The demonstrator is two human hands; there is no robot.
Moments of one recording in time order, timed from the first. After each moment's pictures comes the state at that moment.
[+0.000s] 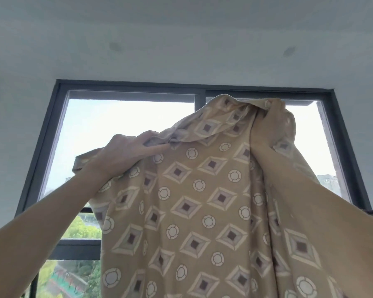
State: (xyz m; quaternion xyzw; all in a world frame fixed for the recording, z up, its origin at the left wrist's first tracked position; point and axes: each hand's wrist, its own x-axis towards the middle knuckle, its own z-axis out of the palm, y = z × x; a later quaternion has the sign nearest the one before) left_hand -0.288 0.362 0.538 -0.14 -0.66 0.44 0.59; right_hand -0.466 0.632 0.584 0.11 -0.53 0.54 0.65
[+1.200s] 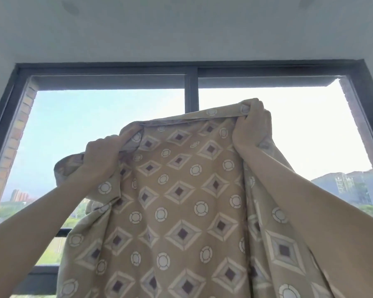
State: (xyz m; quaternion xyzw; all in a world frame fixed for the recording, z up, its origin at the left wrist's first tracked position) left_hand -0.543 0.271 0.563 0.17 -0.73 0.27 0.61; right_hand -0.720 0.539 0.609 0.22 -0.46 0.59 0.63
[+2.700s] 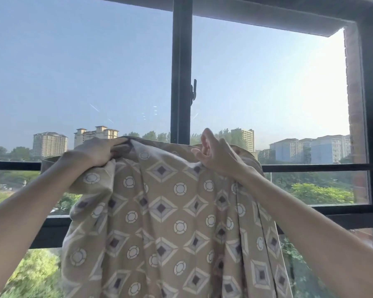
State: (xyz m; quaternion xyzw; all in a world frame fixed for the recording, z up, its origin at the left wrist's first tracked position) left_hand -0.699 0.156 0.475 0.19 -0.93 0.10 0.31; right_hand -0.830 0.451 0.454 0.52 -0.71 0.30 0.37
